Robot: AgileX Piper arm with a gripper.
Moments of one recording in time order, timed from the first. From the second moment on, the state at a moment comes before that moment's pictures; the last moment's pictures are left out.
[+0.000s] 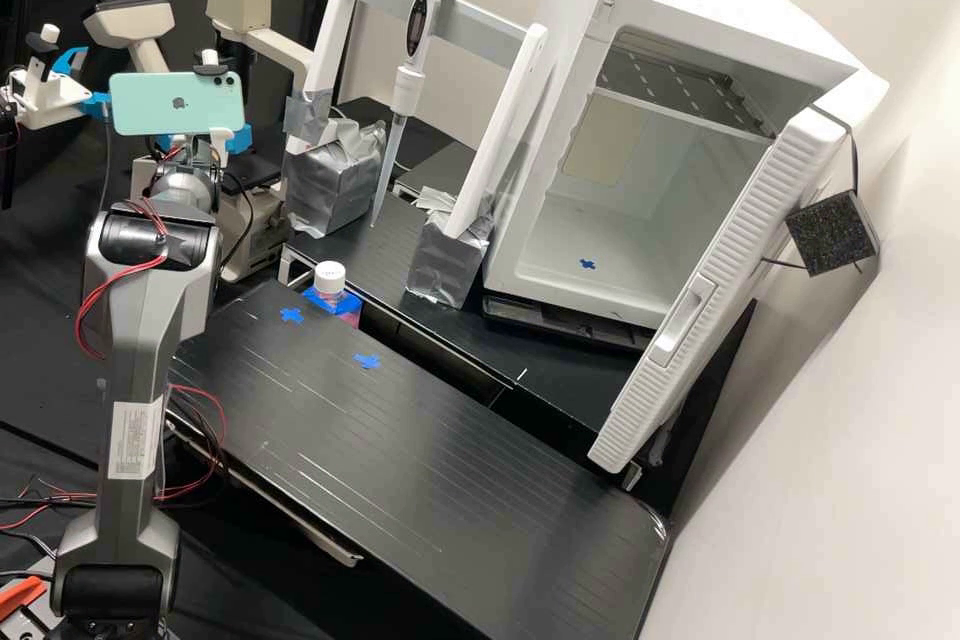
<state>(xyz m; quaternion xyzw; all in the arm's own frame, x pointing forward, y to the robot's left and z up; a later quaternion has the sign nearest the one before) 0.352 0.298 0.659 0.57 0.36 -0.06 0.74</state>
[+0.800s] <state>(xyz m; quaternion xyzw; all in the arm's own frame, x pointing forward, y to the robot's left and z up) 0.387 0.307 0.641 0.59 0.34 -0.08 0.73</state>
